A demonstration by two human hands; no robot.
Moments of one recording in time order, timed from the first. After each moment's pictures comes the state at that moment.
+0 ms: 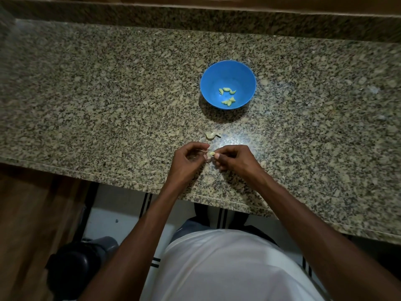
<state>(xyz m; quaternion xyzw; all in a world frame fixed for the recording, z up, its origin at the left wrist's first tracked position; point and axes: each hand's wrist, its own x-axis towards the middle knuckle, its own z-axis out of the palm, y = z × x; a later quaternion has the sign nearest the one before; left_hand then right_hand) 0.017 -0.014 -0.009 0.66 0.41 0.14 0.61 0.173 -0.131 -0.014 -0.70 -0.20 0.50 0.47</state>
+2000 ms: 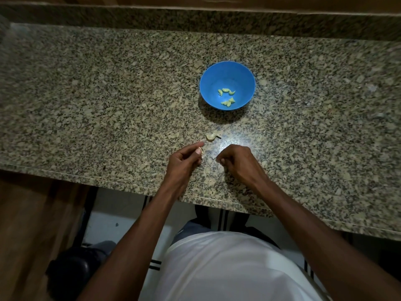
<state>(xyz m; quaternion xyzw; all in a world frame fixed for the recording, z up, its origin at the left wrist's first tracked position) 0.014 -0.009 -0.015 0.46 0.45 0.17 0.75 0.173 -0.135 -0.015 -0.78 -0.46 0.29 0.32</state>
